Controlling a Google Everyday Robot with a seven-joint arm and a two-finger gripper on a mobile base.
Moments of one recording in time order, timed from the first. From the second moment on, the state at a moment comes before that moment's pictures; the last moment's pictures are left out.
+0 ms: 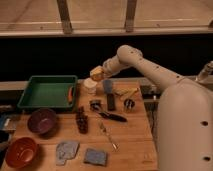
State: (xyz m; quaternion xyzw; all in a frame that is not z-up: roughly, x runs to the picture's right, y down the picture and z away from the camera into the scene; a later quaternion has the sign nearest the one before) arm -0.040 -0.079 0.862 -0.35 -0.12 0.67 0.65
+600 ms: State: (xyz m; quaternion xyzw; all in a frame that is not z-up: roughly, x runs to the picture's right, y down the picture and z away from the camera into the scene) arm -0.054 -0.074 0.871 -0.35 -0.08 0.64 0.68
